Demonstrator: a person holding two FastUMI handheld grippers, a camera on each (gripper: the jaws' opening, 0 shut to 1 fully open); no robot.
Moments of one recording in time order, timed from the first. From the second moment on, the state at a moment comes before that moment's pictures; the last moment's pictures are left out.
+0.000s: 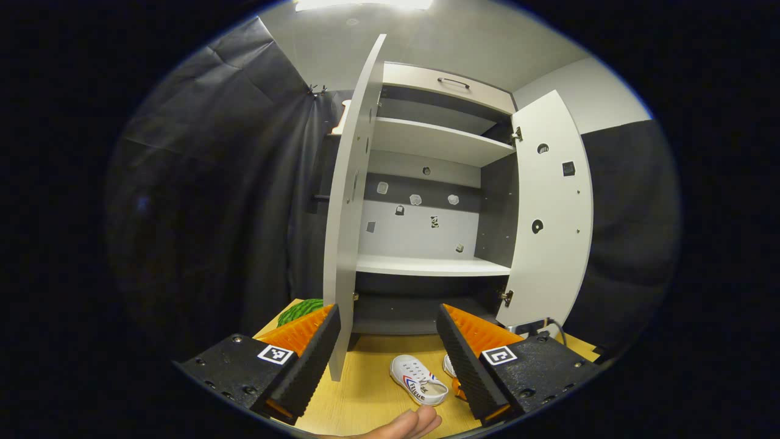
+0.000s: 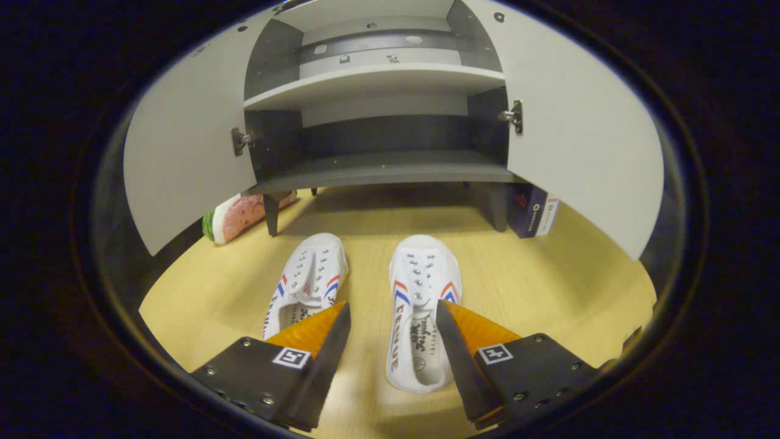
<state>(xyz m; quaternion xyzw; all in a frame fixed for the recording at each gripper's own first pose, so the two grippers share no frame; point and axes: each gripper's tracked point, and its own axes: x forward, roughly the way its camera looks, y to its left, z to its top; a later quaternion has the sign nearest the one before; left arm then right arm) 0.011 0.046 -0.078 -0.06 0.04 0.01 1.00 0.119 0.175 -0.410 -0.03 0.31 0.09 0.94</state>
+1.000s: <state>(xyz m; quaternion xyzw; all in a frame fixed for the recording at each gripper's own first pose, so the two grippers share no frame) 0.019 0.056 -0.106 -0.04 0.06 0.03 1.00 0.120 0.160 -0.421 0.09 0.30 0.13 0.94</state>
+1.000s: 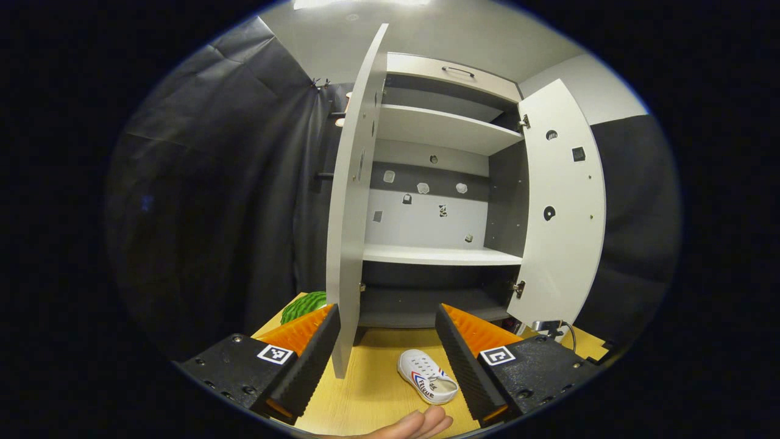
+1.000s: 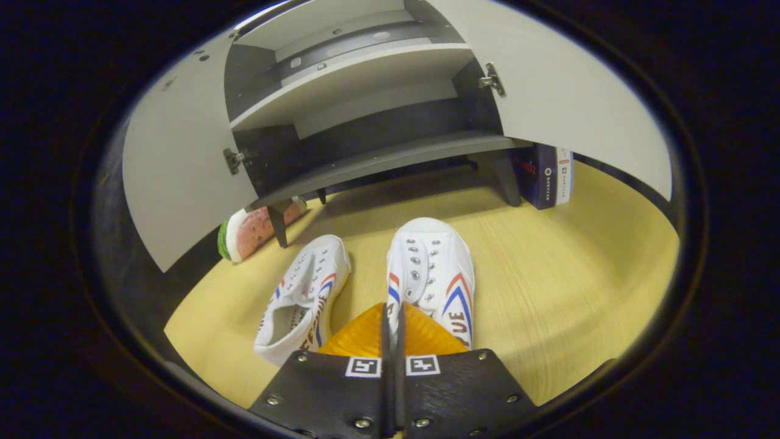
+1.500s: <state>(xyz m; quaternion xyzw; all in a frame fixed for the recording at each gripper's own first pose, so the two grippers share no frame) 0.042 0.043 -0.116 -0.06 0.06 0.00 1.00 0.111 0.164 -0.330 0.09 0.22 0.16 0.96</state>
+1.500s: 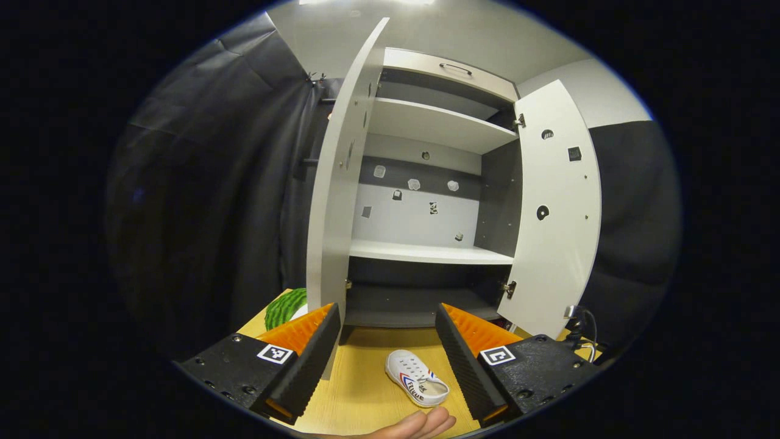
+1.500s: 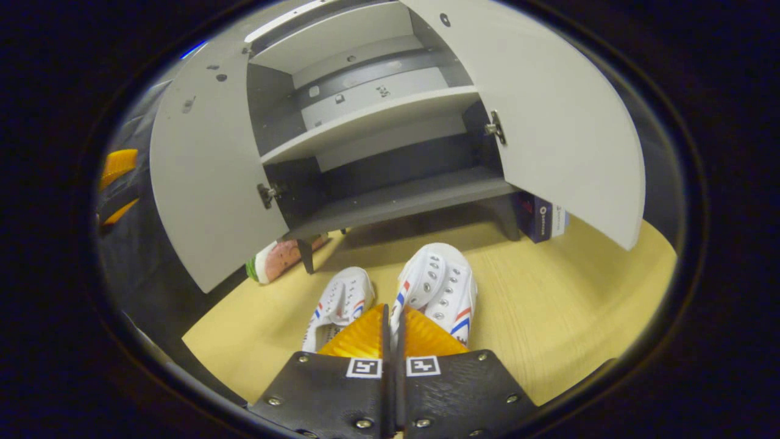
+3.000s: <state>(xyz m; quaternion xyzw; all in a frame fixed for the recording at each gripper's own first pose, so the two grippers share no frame) 0.098 0.047 -0.114 -0.04 0.05 -0.02 1.00 0.413 0.244 -0.067 -0.14 0.12 0.17 0.97</state>
